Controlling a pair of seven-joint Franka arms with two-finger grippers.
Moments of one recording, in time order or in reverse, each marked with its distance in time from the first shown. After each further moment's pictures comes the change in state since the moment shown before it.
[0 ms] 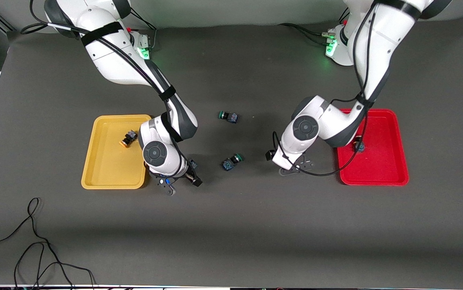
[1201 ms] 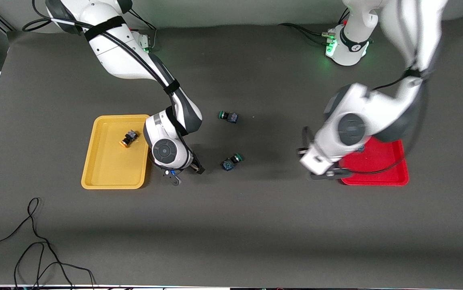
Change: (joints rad) left arm 0.206 -0.267 -0.006 0.152 -0.121 -0.507 0.536; right arm 0.041 -0.027 -0.001 -0.027 -0.036 -0.194 0.030
